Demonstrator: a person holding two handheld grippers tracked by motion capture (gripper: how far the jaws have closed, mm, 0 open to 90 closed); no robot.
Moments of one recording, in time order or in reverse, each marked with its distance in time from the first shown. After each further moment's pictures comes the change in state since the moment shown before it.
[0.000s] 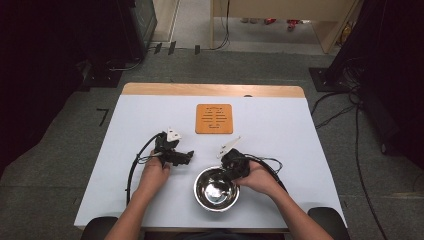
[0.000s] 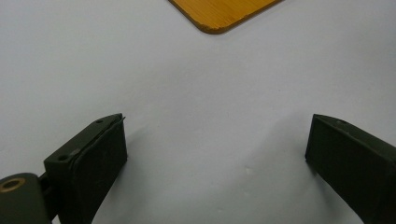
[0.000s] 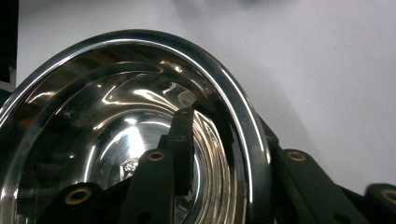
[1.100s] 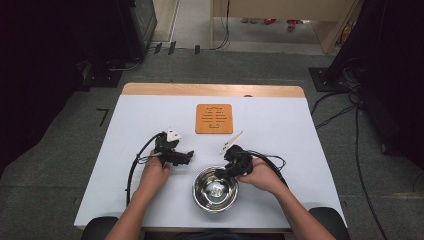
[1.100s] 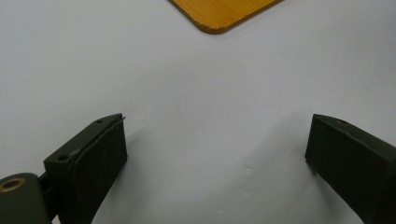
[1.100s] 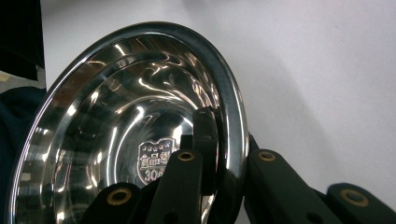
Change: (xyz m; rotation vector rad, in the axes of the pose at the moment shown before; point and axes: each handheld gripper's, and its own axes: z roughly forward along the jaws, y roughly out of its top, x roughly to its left) left arm 0.000 0.000 0.000 0.001 0.001 0.002; right arm -0.006 0.004 -0.014 0.062 0.063 0.078
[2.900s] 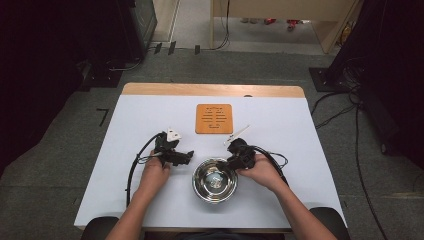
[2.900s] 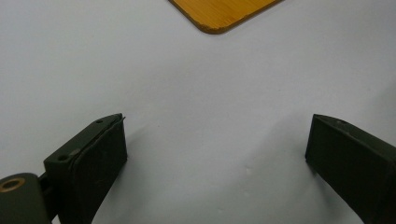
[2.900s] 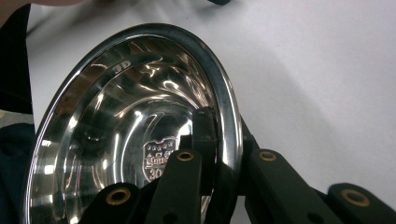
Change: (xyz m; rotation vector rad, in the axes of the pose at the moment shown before) left arm 0.000 0.000 0.000 -0.002 0.000 -0.002; right arm -0.015 0.003 -0.010 -0.080 -0.038 0.101
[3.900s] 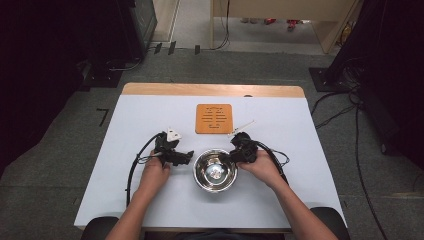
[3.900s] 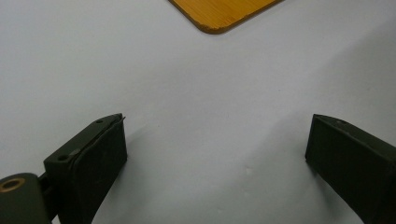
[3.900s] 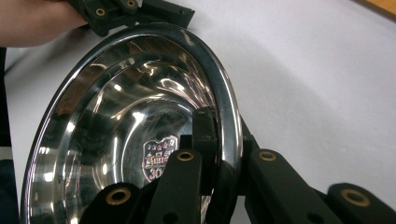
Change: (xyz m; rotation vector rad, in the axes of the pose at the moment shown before) left arm 0.000 0.000 0.000 0.003 0.000 0.002; right arm -0.017 0.004 -0.005 -0.071 -0.055 0.087
